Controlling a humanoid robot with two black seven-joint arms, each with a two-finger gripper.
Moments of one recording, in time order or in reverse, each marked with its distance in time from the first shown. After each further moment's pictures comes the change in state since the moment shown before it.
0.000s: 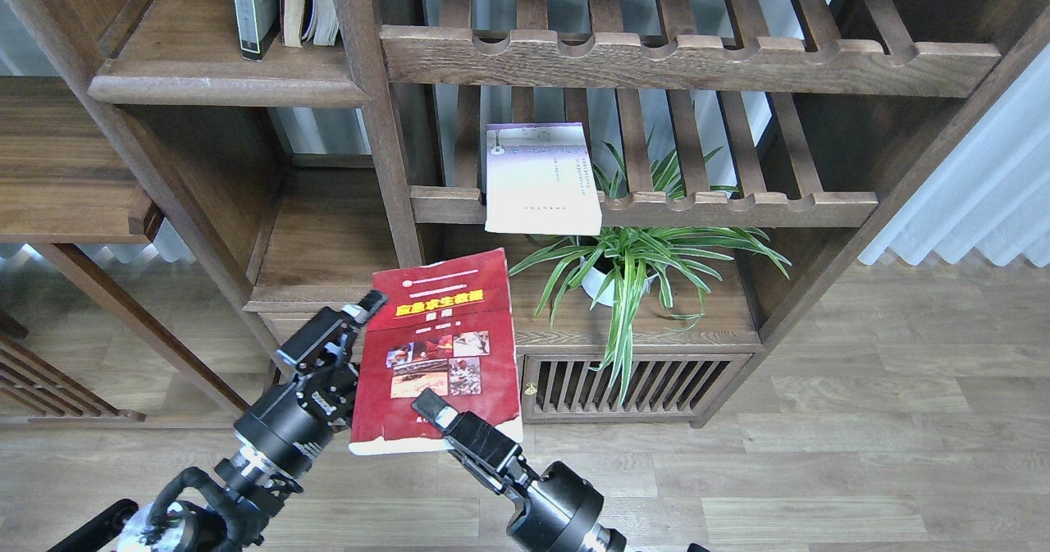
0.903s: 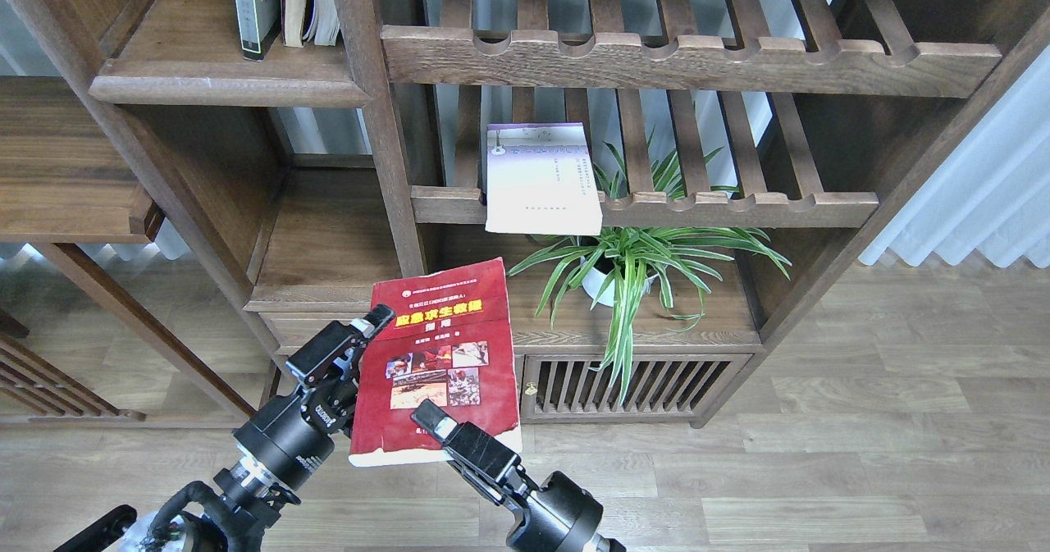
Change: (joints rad) left arm -0.009 -0.020 0.060 -0.007 0.091 0.000 -0.025; right arm -0.018 0.000 -0.015 -0.005 -0.002 0.000 -0.014
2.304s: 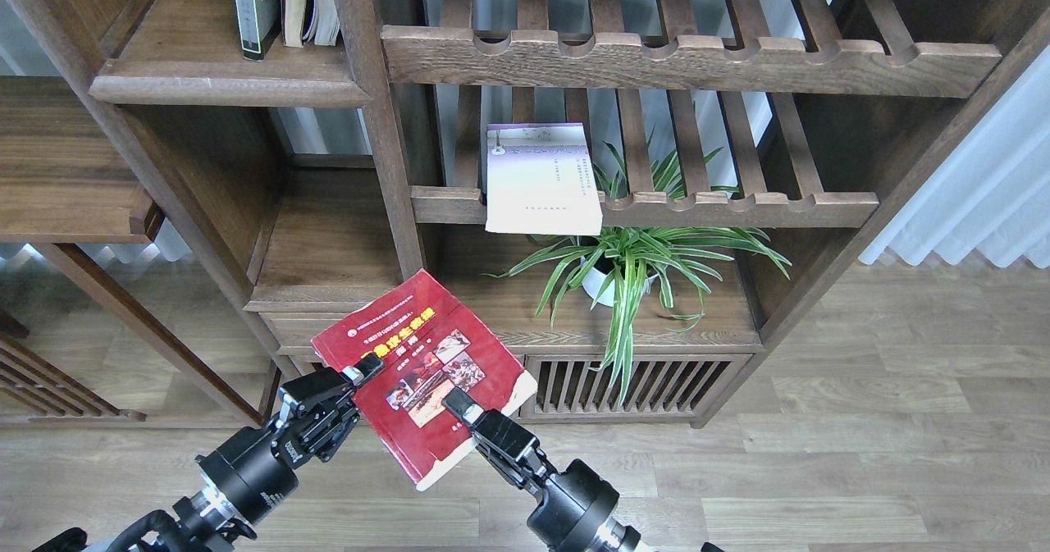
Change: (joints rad) left arm 0.034 0.143 0.015 0.008 0.016 0.002 0.005; right arm 0.003 -0.002 0.090 -0.079 -0.004 0.000 -0.003
